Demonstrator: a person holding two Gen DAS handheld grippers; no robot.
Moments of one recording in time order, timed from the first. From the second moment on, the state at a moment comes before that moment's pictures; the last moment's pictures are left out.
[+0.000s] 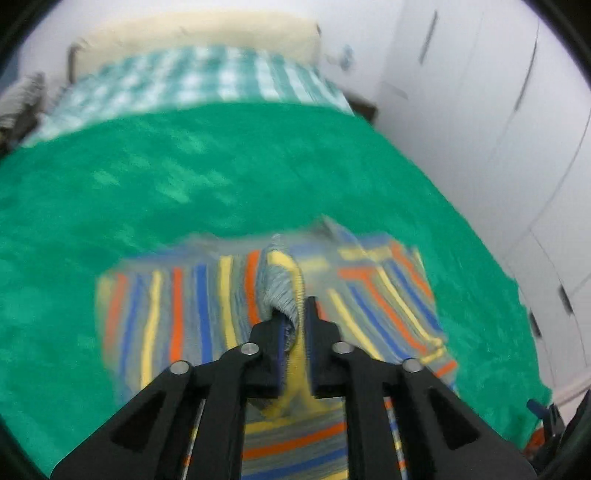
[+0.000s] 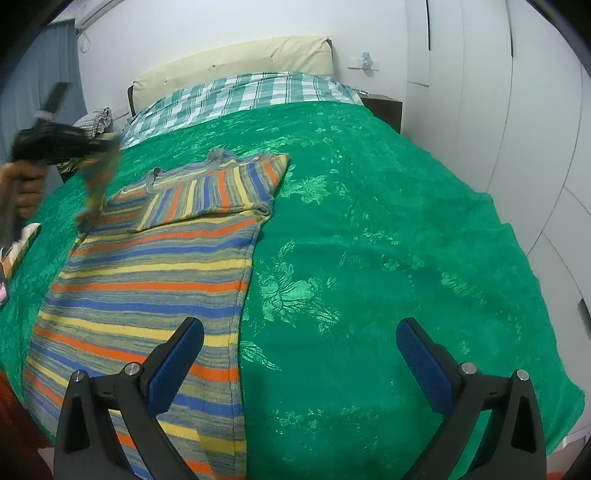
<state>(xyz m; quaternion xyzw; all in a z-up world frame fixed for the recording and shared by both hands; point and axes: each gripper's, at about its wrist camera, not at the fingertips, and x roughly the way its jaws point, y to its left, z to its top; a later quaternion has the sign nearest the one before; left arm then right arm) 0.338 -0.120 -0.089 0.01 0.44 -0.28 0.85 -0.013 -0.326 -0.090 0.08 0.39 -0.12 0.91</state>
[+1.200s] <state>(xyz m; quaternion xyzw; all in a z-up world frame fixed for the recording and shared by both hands) 0.183 0.100 -0.143 -0.04 0.47 -0.04 0.88 -0.011 -0.341 -0.091 0.09 0.38 -0.15 0.91</state>
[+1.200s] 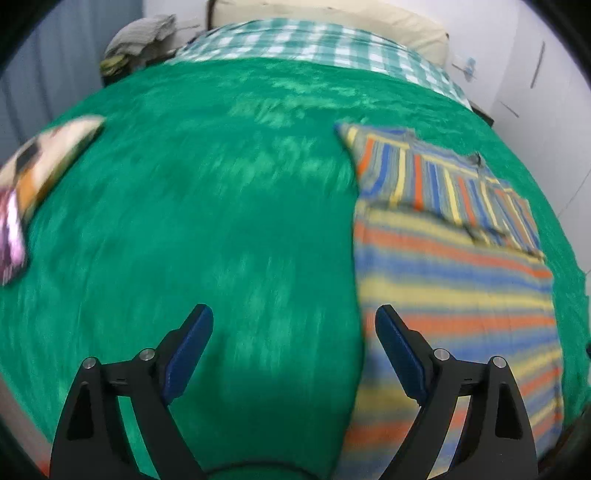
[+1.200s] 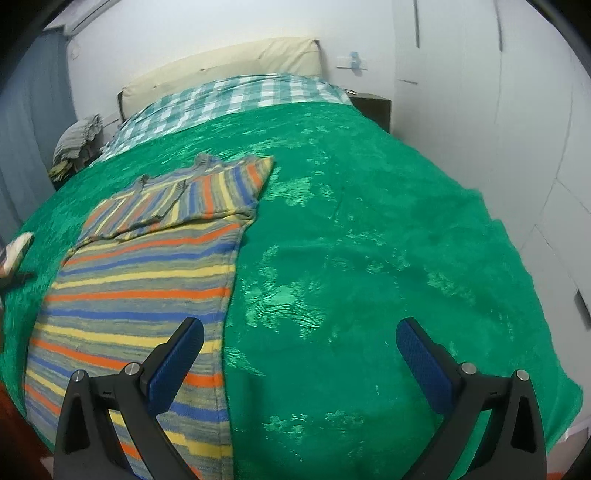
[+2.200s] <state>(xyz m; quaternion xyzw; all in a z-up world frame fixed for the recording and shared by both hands) 0.120 0.170 -0.166 -0.11 0.42 0.09 0.90 -0.036 -0.347 -0.073 0.08 0.35 -0.20 0.91</state>
